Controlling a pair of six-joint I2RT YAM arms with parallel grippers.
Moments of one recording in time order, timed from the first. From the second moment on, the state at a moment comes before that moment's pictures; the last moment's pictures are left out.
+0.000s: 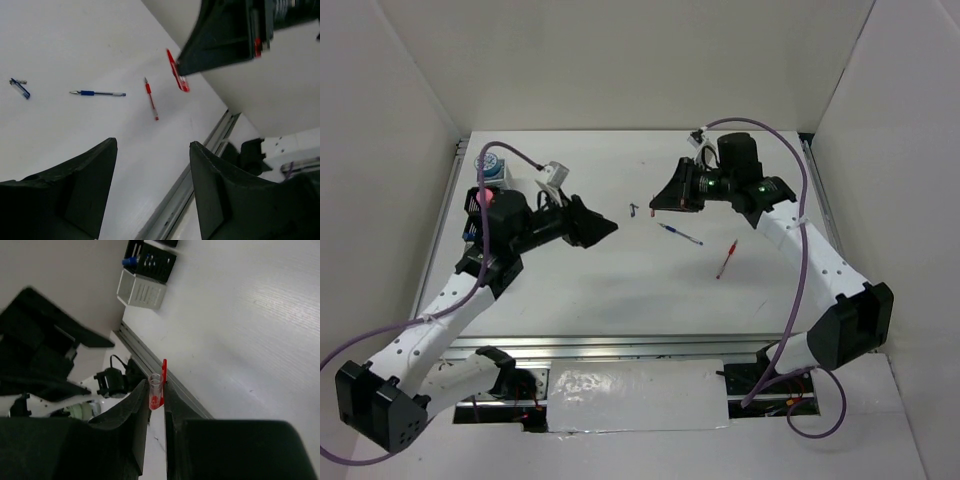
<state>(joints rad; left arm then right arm) -0.36 1.01 0.87 0.00 0.55 -0.53 0.39 1.40 1.35 -0.48 -0.68 0.59</state>
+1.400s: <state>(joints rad) -0.62 1.30 1.18 -0.22 0.22 -0.26 0.55 1.51 1.47 -0.54 -0.43 0.89</state>
